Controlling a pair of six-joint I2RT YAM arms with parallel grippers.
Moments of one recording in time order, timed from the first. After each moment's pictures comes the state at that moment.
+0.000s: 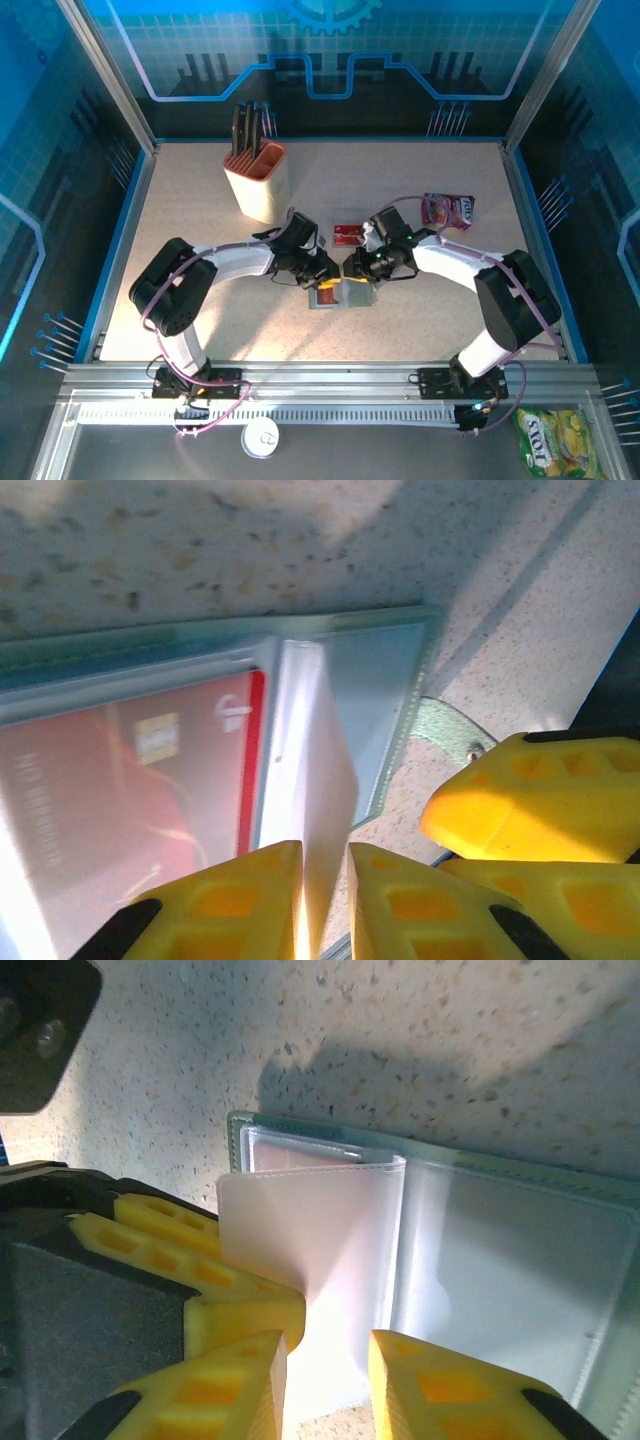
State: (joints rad) left arm -0.62 1.76 0.96 -0.22 0.60 -1.04; right arm 0.51 1.58 0.88 -0.40 -0.55 0.62
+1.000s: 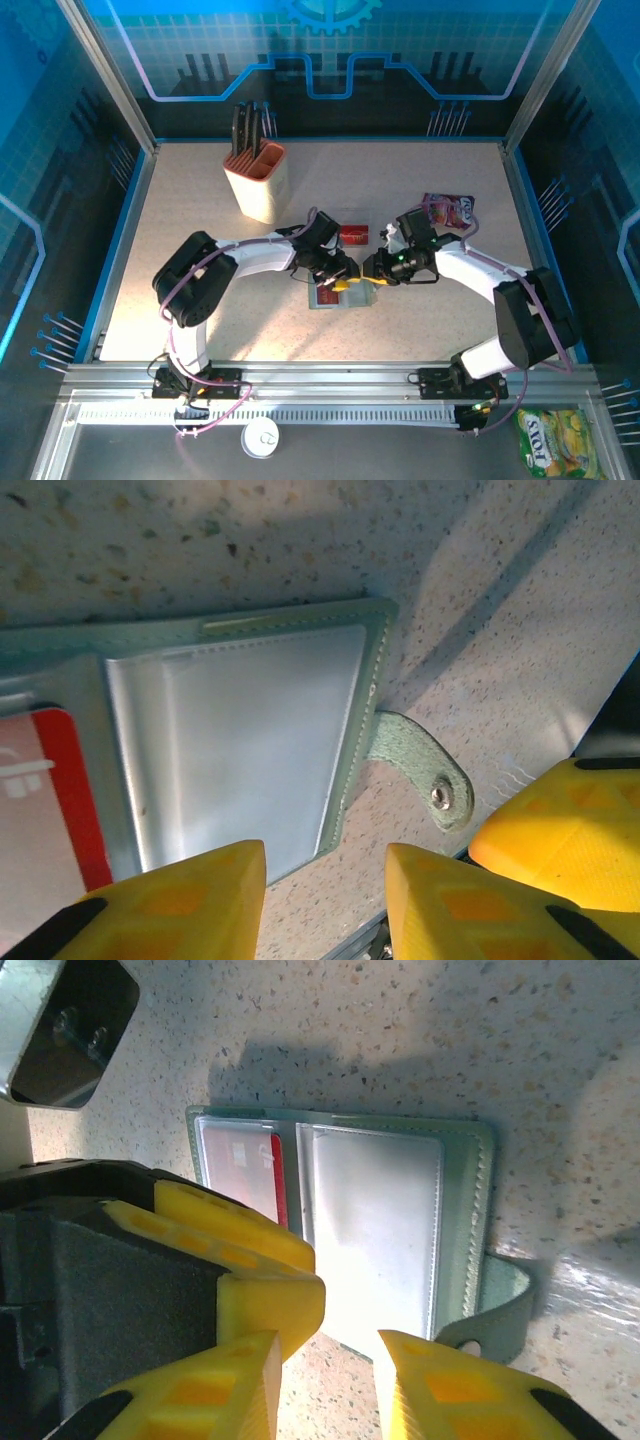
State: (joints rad) left arm -0.69 1.88 1.11 -0.29 0.57 -1.08; right arm 0.38 1.48 0.79 -0.45 -0.61 0.57
